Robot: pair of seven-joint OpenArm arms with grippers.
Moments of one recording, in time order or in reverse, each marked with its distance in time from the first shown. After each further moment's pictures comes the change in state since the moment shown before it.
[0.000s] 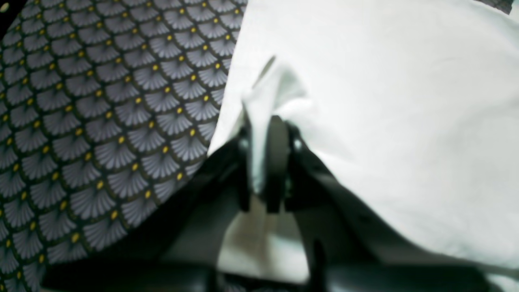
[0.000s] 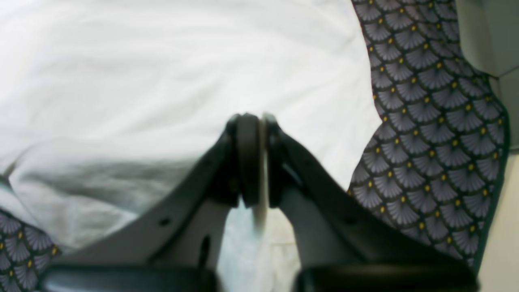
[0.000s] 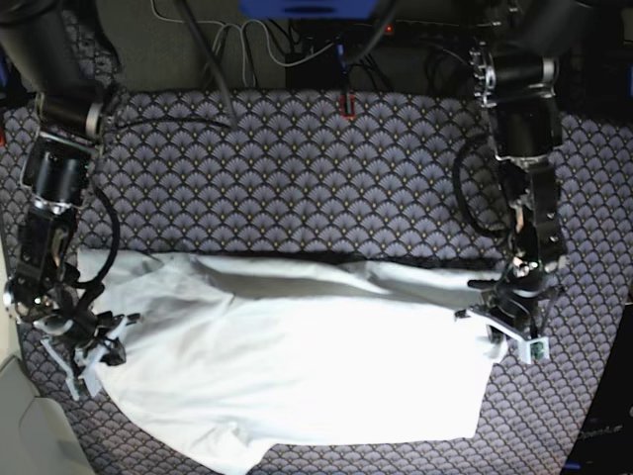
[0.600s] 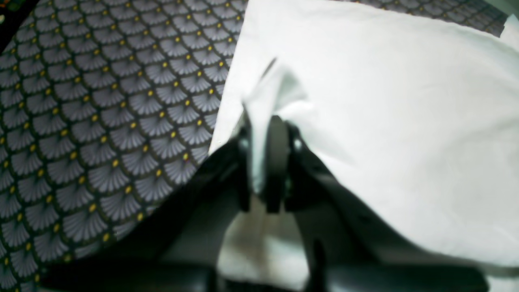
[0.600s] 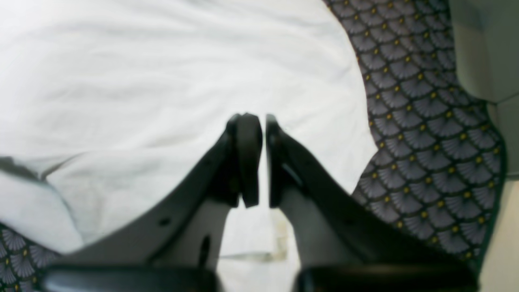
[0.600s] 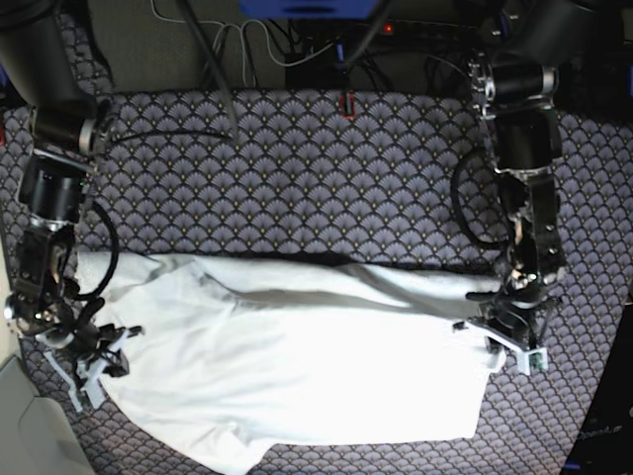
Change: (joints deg) left arm -2.5 0.5 0.0 -2.4 0.0 0.0 -0.5; right arm 3.3 0.9 -2.0 -4.6 0.0 0.0 1.9
